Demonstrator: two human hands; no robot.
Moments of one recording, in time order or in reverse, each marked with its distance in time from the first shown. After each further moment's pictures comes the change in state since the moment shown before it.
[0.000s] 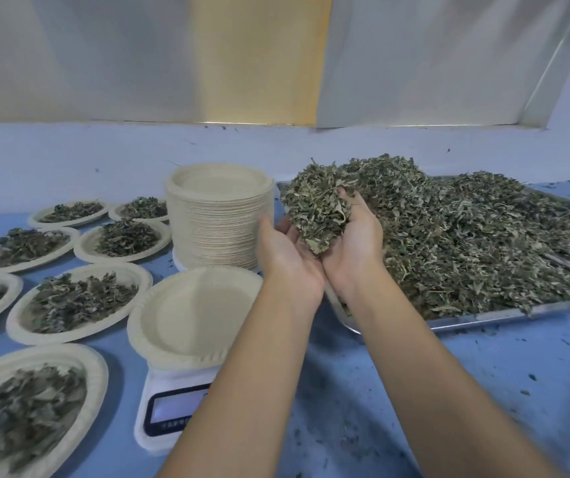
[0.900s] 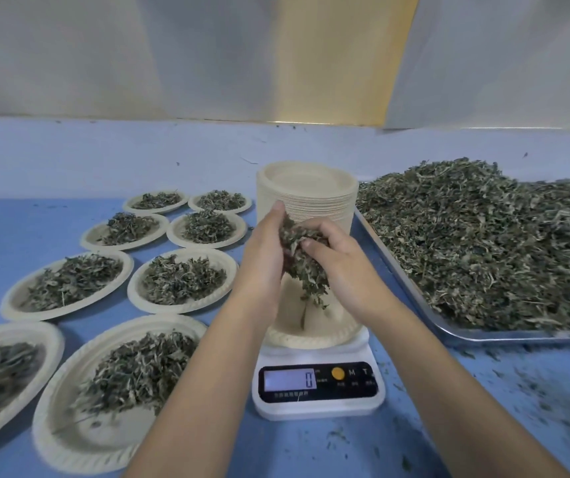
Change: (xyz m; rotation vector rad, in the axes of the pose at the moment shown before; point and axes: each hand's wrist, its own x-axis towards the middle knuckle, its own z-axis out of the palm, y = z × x) left_hand -0.020 0.114 -0.079 0.736 0.008 0.254; right_hand -0.053 0.075 0.037 -0.941 -0.564 -0.212
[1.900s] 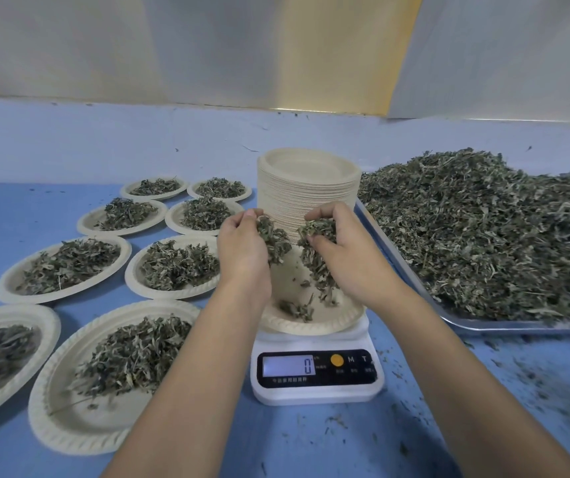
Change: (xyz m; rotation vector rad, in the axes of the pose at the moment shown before) left_hand 0.009 -0.004 -0.009 -0.081 0.329 0.044; right_hand 0.002 0.008 -0.011 -0.368 0.011 -0.036
